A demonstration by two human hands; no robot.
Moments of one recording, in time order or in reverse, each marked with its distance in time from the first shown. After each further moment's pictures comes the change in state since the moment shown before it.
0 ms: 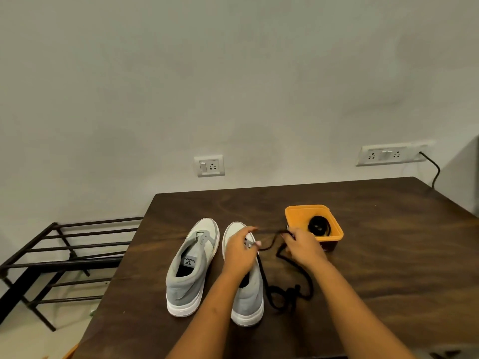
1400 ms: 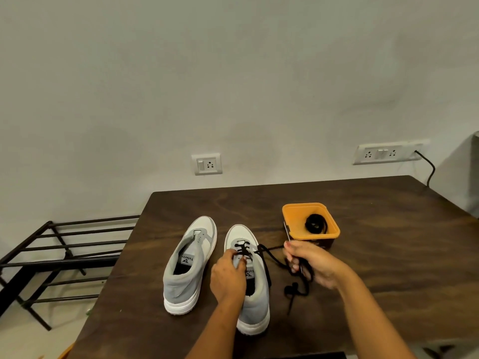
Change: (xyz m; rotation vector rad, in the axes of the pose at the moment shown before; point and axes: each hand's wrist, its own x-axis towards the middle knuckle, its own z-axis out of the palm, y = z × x) left_hand -0.042 -0.030 0.011 0.349 0.265 -0.266; right_hand -0.047 0.007 -0.024 0.769 -0.498 -0.055
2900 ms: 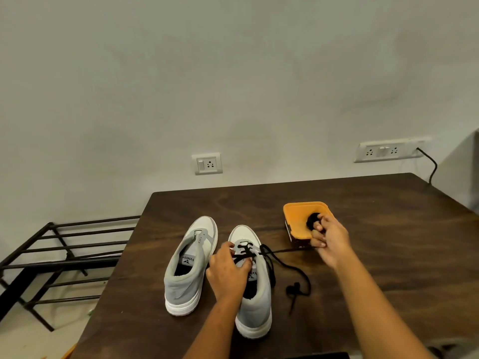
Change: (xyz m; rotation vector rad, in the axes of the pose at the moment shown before) left_hand 0.006 0.003 -0.006 0.051 0.005 0.080; right_hand 0.032 -0.008 -0.035 0.625 0.621 -0.105
